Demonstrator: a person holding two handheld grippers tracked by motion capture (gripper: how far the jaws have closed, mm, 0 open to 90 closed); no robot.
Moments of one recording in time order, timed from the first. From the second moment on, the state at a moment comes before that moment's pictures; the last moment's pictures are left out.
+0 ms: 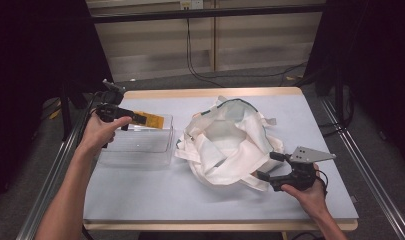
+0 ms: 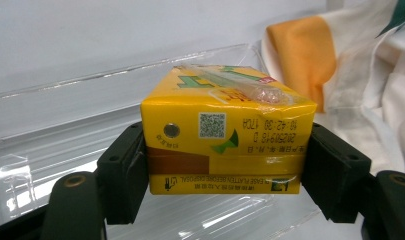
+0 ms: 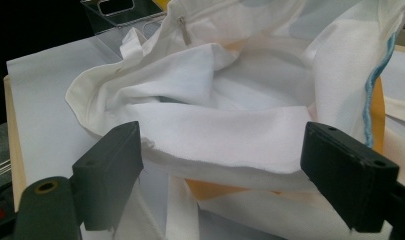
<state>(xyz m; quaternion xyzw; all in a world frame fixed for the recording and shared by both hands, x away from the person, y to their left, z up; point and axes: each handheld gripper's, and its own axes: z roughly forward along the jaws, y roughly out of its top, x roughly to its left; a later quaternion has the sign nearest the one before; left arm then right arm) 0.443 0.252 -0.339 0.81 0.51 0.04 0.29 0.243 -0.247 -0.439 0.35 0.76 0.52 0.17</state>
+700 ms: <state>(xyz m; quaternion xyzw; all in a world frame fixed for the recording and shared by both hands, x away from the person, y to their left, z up) 0.469 0.224 -0.352 0.80 0.55 0.02 0.23 0.247 -0.251 -0.443 0.36 0.76 0.52 0.16</state>
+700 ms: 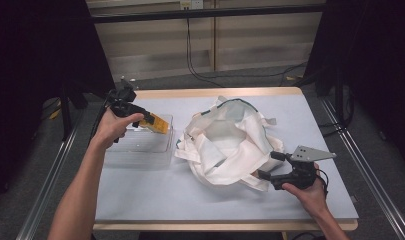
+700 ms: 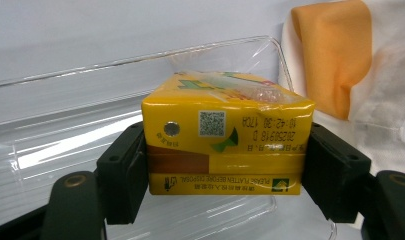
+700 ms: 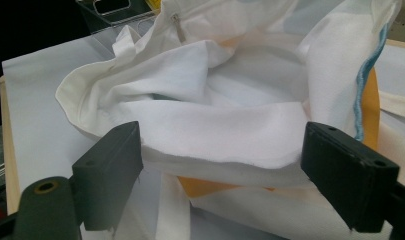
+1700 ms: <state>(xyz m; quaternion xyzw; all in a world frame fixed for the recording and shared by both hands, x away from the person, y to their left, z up) 0.486 0.181 -0.361 0.79 0.59 0.01 0.15 0.247 -0.246 -0.443 0.35 0.76 0.51 0.17</state>
